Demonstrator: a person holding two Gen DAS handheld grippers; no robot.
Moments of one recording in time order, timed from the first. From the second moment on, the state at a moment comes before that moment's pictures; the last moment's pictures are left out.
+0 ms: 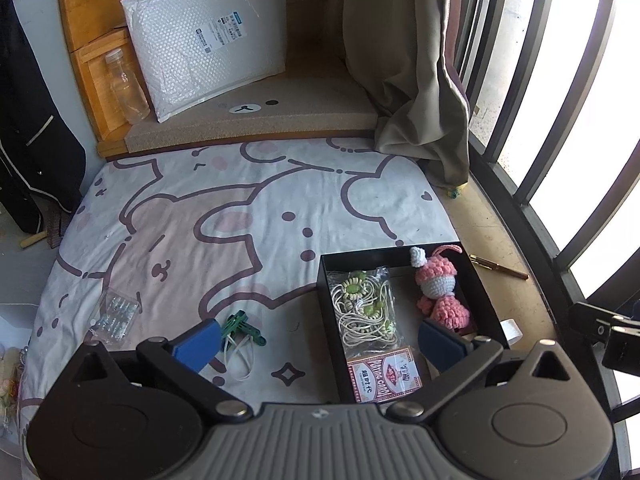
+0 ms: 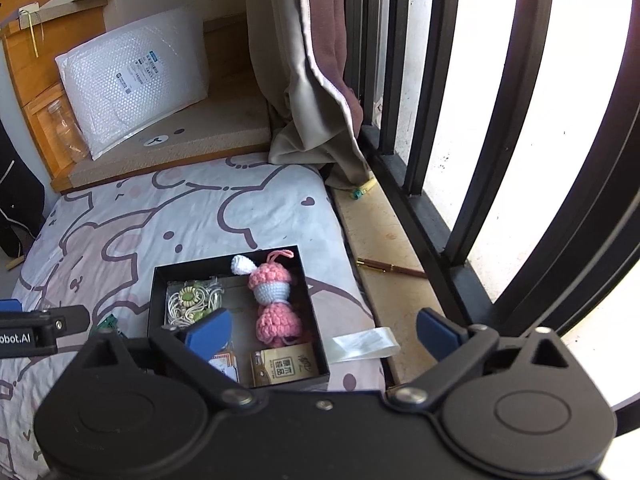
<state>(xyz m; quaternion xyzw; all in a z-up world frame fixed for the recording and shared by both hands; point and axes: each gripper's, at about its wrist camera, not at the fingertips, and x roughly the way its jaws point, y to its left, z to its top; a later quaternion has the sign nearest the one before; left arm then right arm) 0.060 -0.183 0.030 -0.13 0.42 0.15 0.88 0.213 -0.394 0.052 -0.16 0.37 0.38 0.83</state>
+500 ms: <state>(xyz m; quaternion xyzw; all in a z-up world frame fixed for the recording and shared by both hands) 0.051 -0.183 0.034 -0.14 0.42 0.14 0.89 0.205 -0.396 0.052 -0.17 0.37 0.36 0.84</state>
